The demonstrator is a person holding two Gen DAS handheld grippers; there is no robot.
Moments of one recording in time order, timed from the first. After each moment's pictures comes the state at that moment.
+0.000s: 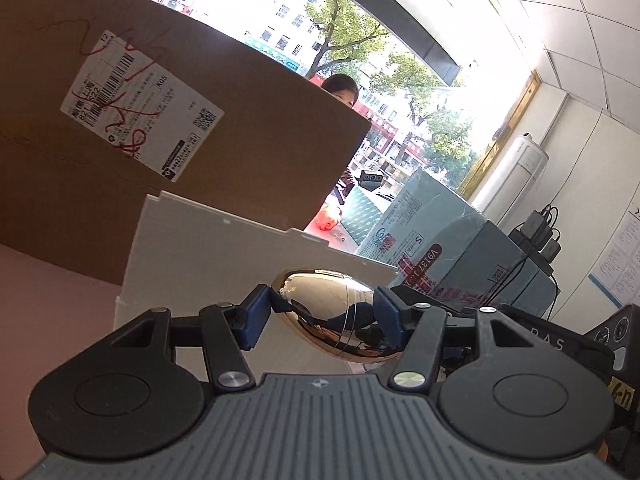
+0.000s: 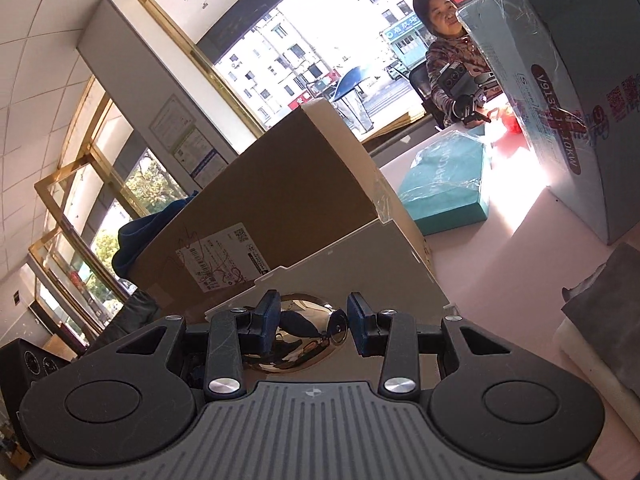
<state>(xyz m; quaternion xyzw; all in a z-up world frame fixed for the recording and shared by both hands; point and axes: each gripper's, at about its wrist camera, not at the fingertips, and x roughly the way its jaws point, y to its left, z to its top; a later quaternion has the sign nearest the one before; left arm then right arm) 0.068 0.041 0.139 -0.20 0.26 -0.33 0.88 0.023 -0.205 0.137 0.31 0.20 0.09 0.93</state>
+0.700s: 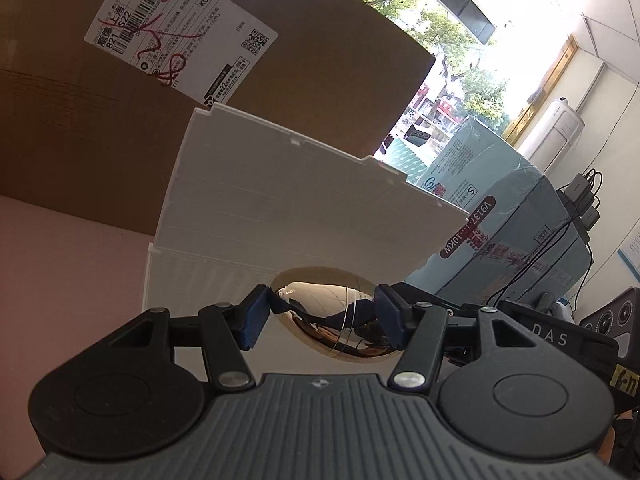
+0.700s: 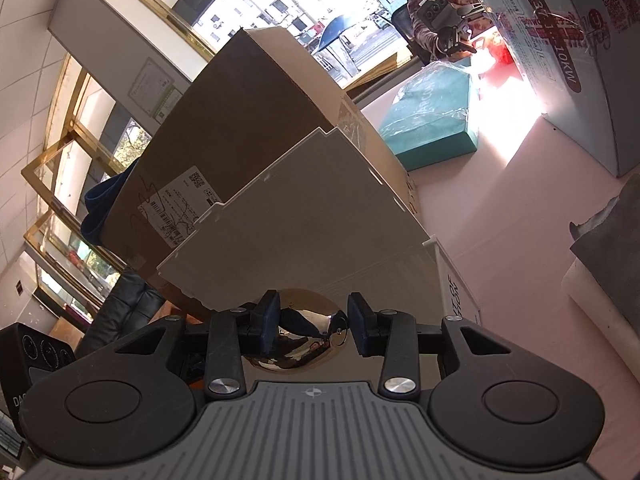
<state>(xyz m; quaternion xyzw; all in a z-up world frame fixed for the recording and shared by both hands) 0.089 0.033 0.105 -0.17 0.34 -0.30 0.88 0.045 -0.210 0.091 0.33 0.27 0.10 0.90</state>
